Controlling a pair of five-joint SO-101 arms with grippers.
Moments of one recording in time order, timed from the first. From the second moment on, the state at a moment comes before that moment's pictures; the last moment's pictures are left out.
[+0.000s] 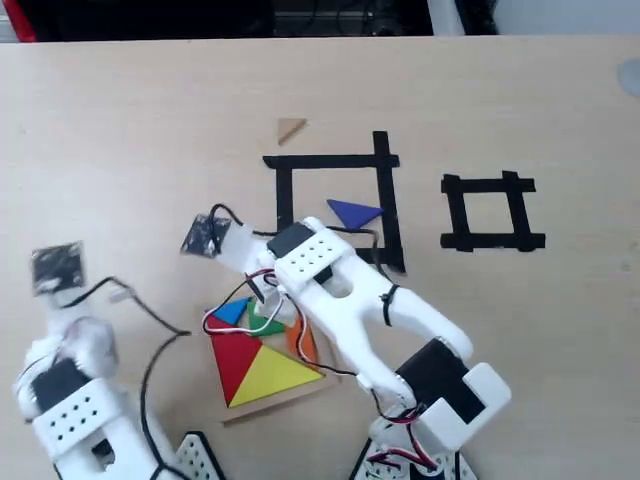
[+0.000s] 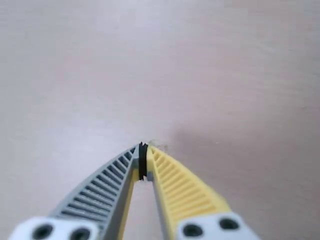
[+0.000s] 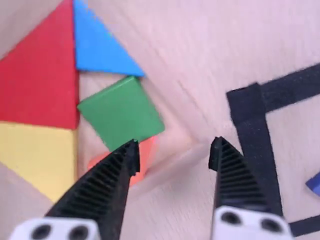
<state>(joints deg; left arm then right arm) -44.0 -76.9 85.1 61.9 -24.7 -39.9 1.3 31.9 61.1 33.5</state>
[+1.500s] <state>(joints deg) -60.5 -77.1 88.1 61.6 -32.7 -38.0 10.2 21.8 56.8 42.0</state>
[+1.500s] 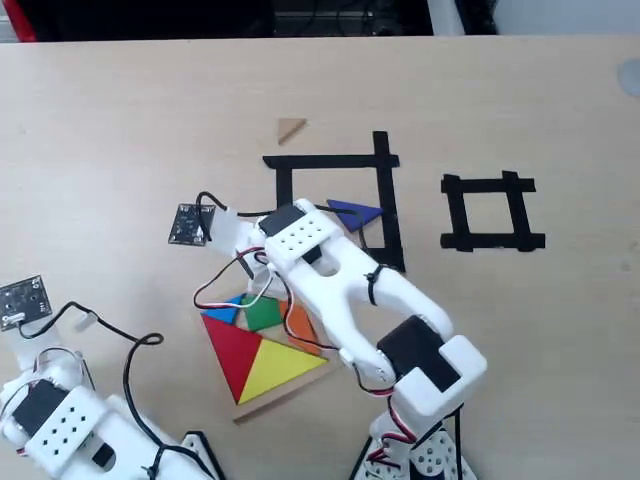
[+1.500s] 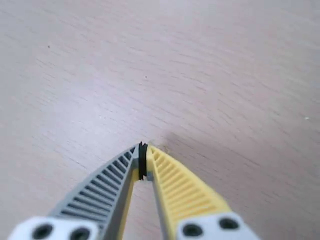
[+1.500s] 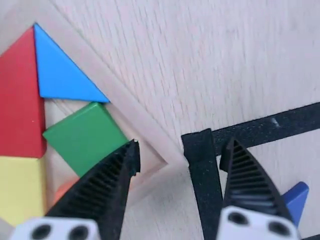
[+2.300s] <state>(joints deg) -60.4 -77.1 88.1 61.6 -32.7 -39.6 18.9 16.7 58.3 45.1</state>
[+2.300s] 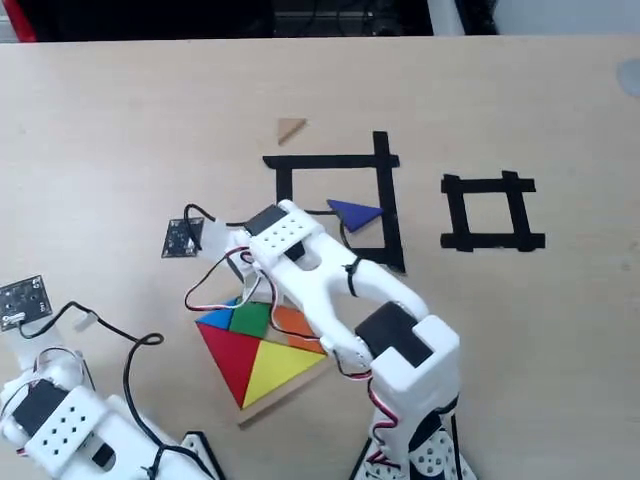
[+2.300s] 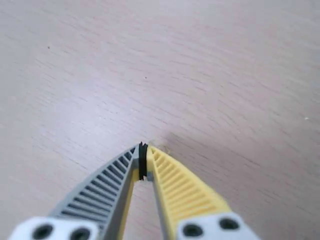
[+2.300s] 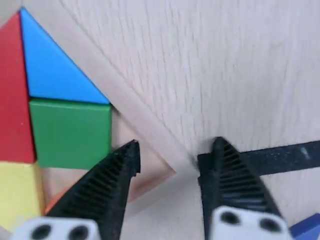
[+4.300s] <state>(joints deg) -21.9 -59.4 58.9 67.5 -7.8 -31.1 7.1 15.5 68.4 19.8</state>
